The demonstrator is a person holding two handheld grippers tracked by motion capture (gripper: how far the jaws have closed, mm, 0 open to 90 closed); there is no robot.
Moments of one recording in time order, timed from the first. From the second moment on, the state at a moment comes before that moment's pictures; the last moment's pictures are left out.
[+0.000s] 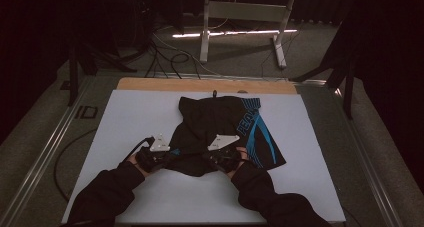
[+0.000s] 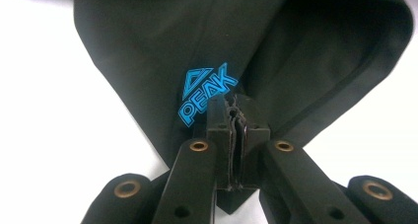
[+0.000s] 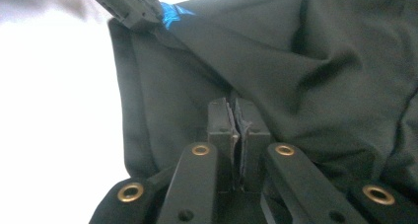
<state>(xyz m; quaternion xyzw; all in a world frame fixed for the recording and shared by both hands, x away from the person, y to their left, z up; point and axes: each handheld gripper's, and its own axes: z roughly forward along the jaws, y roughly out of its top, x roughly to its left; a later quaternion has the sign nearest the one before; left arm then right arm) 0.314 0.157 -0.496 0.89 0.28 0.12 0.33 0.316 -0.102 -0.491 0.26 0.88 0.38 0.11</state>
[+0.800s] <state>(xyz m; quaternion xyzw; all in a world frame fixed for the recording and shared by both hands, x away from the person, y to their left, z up) 0.267 0.188 -0.483 0.89 0.28 0.10 0.34 0.269 -0.141 -0.488 0.24 0.89 0.38 0.06</state>
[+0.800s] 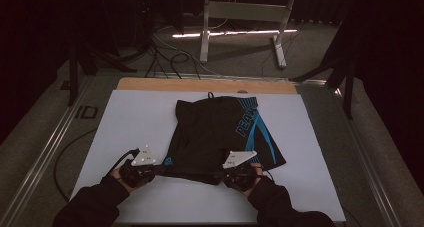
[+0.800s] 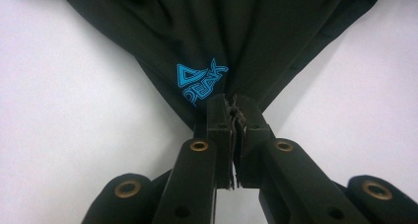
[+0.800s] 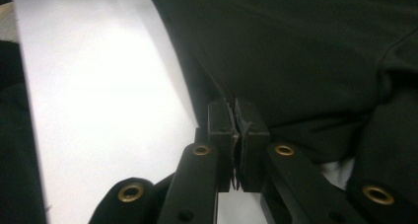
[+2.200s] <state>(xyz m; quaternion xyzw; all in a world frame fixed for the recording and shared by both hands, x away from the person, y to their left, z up) 0.247 0.242 -0.493 0.87 0.33 0.08 0.35 0.233 -0.095 -0.498 0.19 0.89 0.42 0.00</state>
